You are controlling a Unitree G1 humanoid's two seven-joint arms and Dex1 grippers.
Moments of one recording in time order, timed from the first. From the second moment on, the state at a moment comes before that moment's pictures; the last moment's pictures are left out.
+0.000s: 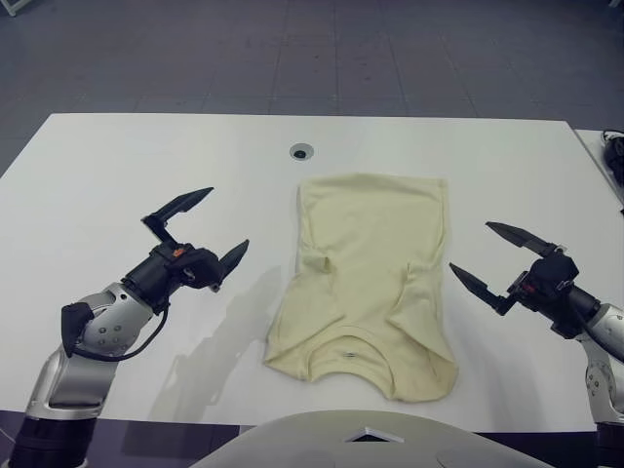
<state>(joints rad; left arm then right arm) 0.26 0.79 0.11 -0.31 0.30 -0.47 -0.43 0.28 -0.62 -0.34 -0.07 0.28 -0.44 0.95</state>
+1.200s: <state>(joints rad) 0.30 0.94 -0.16 -0.18 0.66 -1.00 -0.40 0.36 -0.83 -0.16 0.22 -0.46 -1.47 0.61</state>
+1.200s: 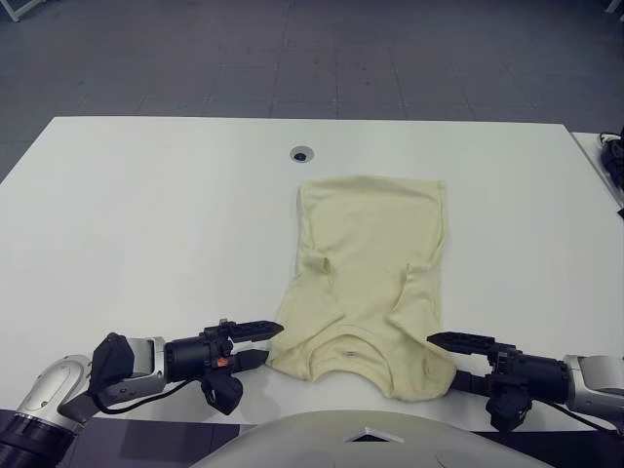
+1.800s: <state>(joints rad) 0.30 0.95 -0.19 -0.18 0.68 -0.97 -0.41 0.35 -0.89 -0.11 0.31 -0.56 -1.45 0.46</state>
